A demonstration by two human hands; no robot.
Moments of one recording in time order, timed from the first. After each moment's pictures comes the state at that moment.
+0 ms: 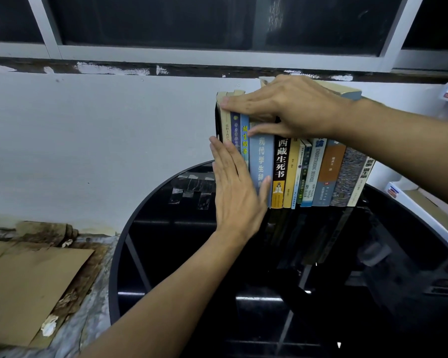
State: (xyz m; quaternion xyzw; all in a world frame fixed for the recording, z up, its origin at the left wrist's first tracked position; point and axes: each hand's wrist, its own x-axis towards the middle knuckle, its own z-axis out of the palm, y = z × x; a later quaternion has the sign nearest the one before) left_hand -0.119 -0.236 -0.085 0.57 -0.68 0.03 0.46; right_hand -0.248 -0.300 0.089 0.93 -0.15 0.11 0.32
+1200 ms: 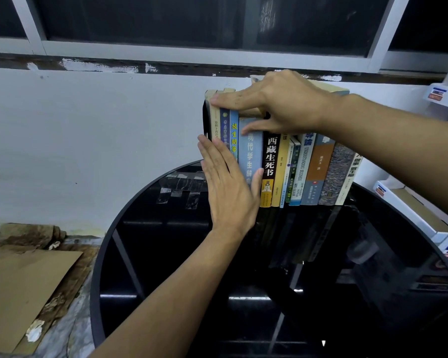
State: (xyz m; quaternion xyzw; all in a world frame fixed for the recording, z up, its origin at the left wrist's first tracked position) left_hand -0.136 -0.244 -0.084 0.60 -0.64 0.05 0.48; right_hand -0.251 -0.306 0.094 0.92 -0.19 0.08 0.32
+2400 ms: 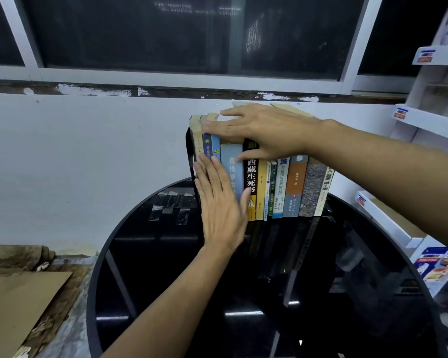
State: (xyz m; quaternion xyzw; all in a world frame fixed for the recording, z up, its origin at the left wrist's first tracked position) left_hand -0.139 -0.233 -0.080 0.58 -0.66 0.06 0.46; right_hand -0.267 -0.287 0.102 0.92 -0.23 0.03 0.32
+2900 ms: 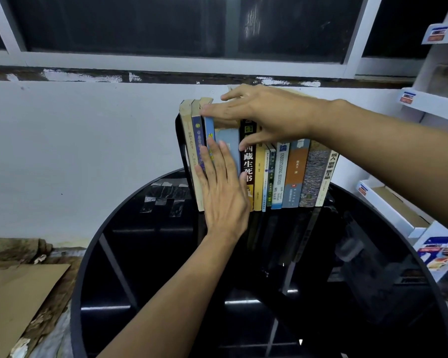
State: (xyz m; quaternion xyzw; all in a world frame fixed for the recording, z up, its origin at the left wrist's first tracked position) left_hand -0.157 -0.253 -0.089 0.58 -0.66 0.12 0.46; right_hand -0.274 -0.295 0.102 0.94 -0.25 0.05 0.23
